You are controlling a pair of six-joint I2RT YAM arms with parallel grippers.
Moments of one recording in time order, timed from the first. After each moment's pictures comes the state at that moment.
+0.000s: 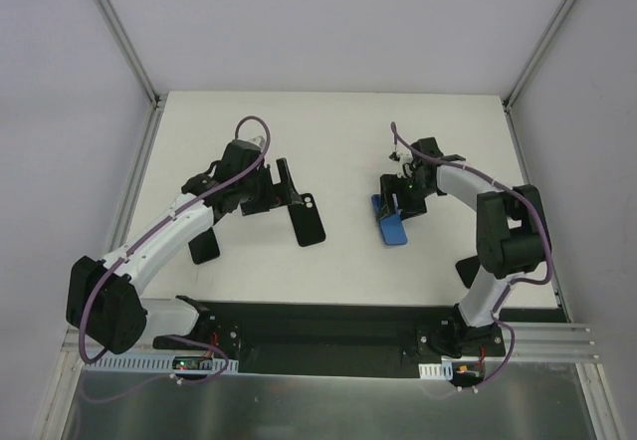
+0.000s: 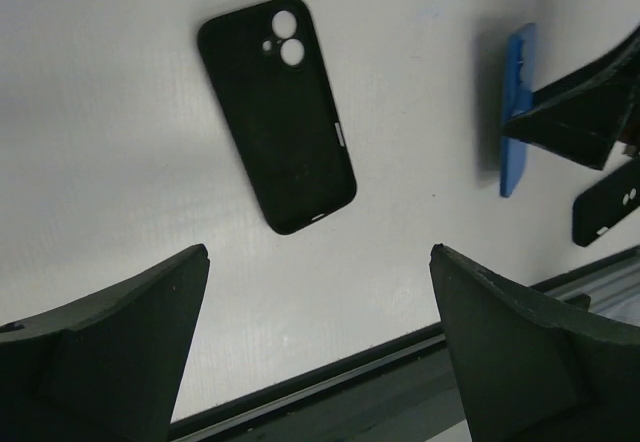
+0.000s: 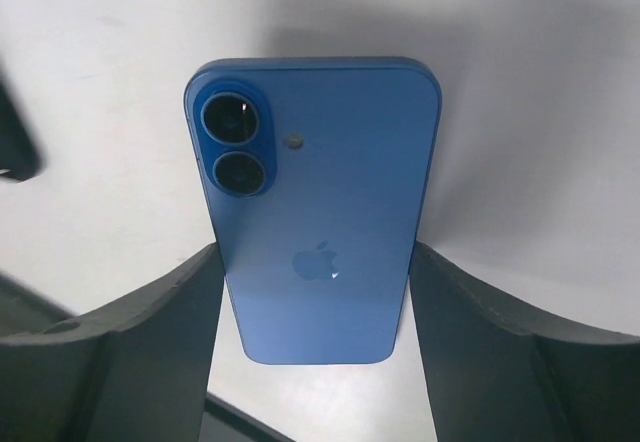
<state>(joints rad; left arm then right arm) -0.48 1.25 0.98 -0.58 0.12 -0.69 0.24 1.79 1.15 -0.65 -0.32 0.06</state>
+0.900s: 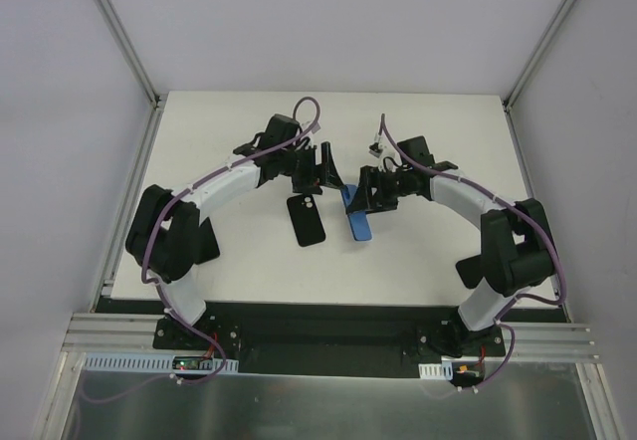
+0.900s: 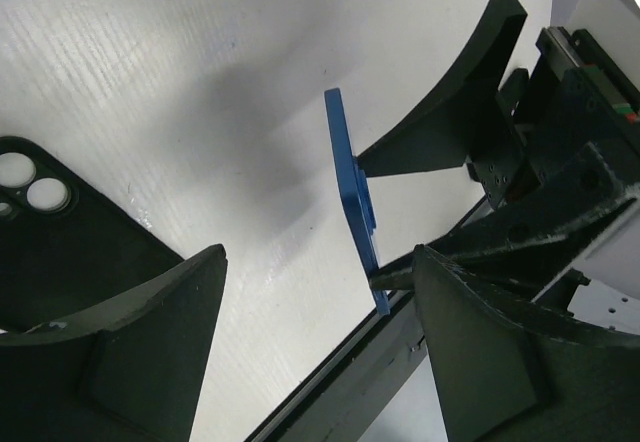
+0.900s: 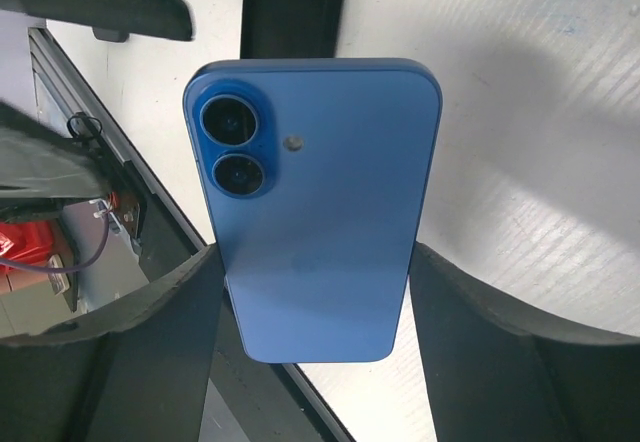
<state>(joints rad) -0.51 1.72 1.27 -0.33 0.55 -0.65 0.37 1.67 1.07 -0.40 -0.72 0.25</state>
